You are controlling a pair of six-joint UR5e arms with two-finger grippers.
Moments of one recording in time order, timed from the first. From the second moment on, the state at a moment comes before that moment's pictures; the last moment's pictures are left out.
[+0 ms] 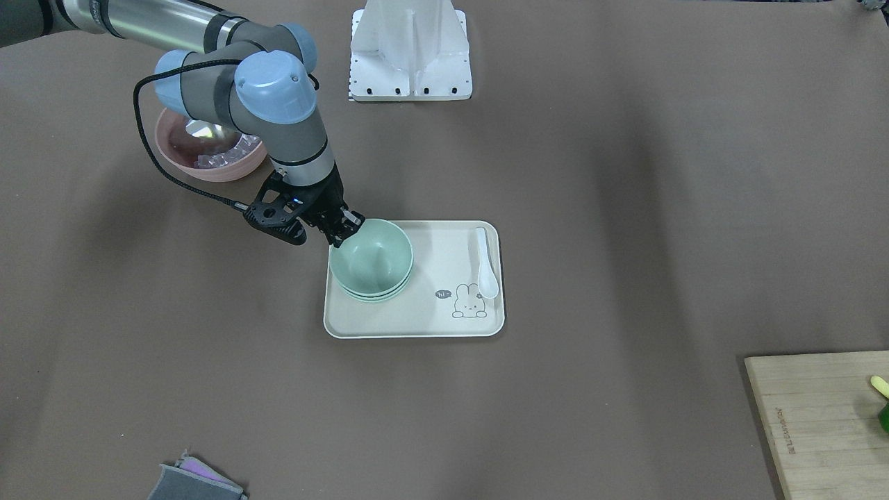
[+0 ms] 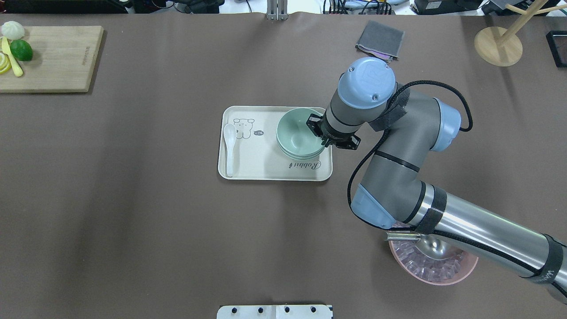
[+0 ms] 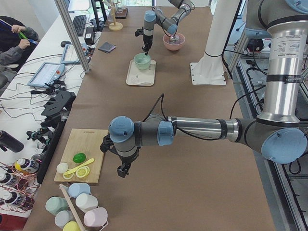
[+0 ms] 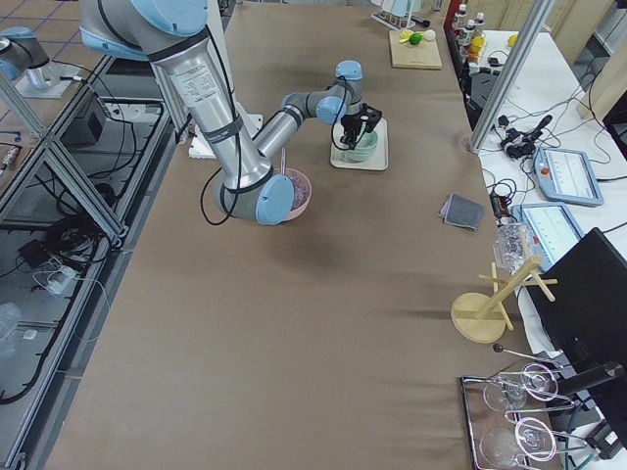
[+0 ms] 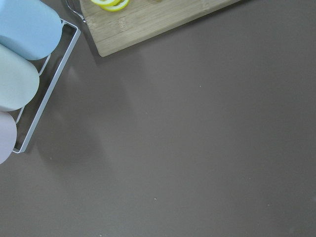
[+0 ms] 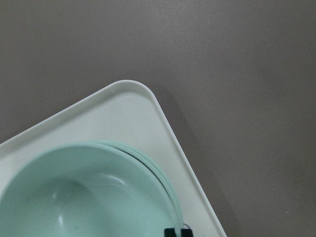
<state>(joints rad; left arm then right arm) -1.65 -1.59 -1.61 -1.47 -2.36 0.48 0.62 -0.94 1.65 -1.50 1.90 1.64</state>
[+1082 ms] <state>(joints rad) -1.65 -1.59 -1.61 -1.47 -2.36 0.48 0.62 -0.94 1.65 -1.49 1.88 1.63</state>
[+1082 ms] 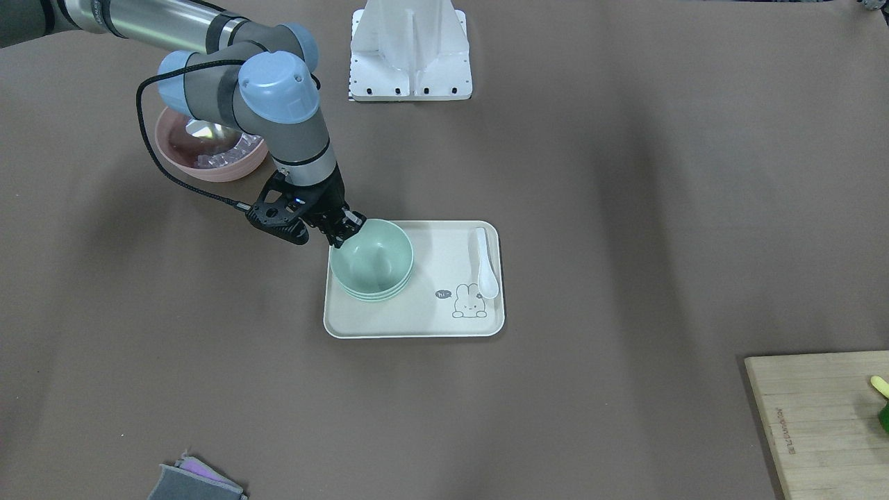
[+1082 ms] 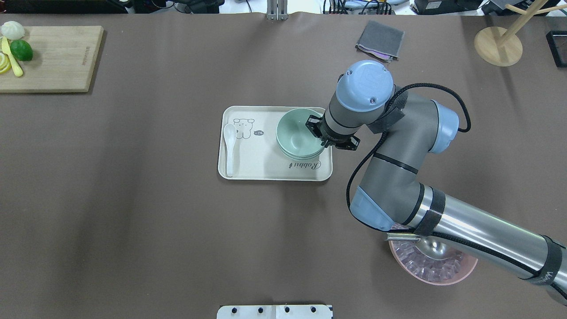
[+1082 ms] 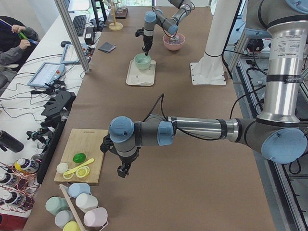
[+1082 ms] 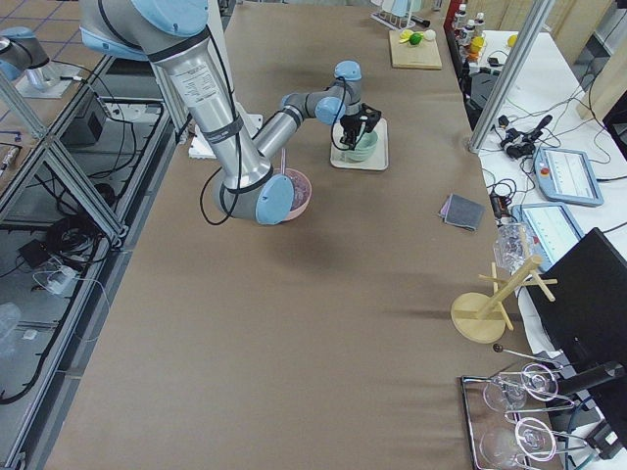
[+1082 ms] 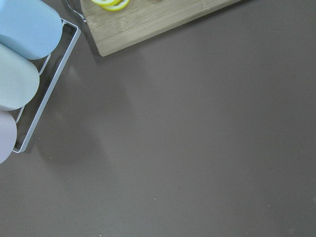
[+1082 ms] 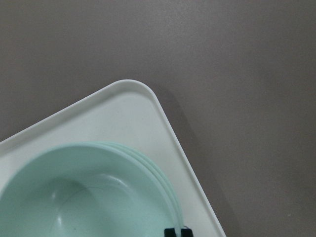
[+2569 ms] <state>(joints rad) -1.65 -1.59 -1.61 -1.47 -2.36 0.47 0.86 -1.05 1.73 -1.50 2.07 1.23</state>
